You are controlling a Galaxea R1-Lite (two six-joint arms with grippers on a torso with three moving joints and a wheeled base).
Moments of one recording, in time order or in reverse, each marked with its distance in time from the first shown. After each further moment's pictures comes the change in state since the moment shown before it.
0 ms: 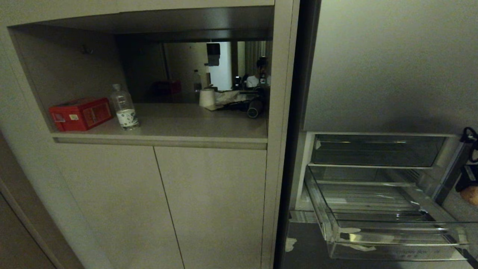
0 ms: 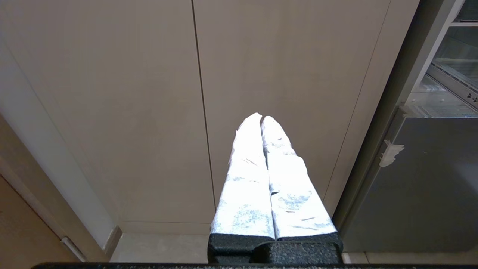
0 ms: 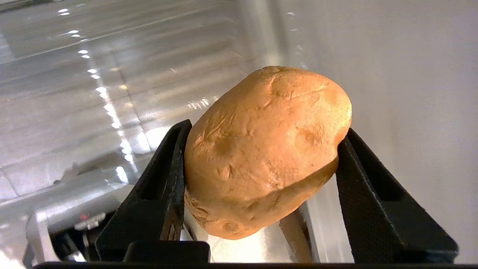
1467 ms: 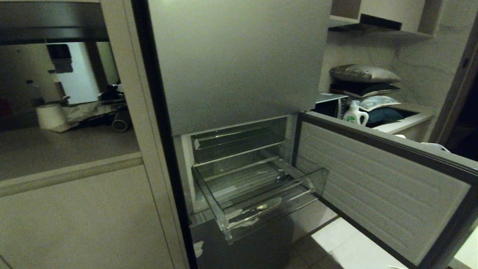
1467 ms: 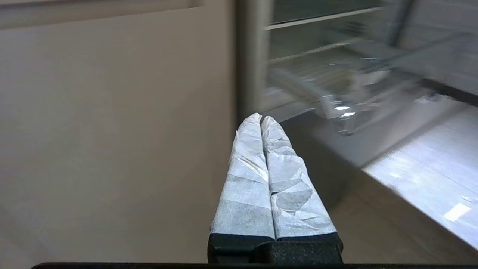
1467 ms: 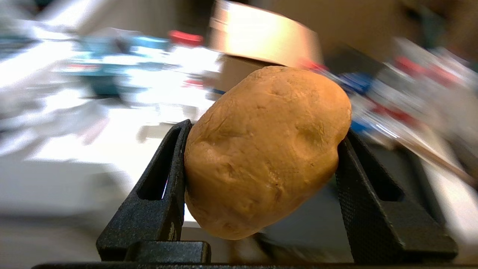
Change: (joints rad) left arm 0.000 0.000 0.000 0.000 0.000 0.000; right arm -0.232 -0.836 0.525 -0.513 -0.153 0.201
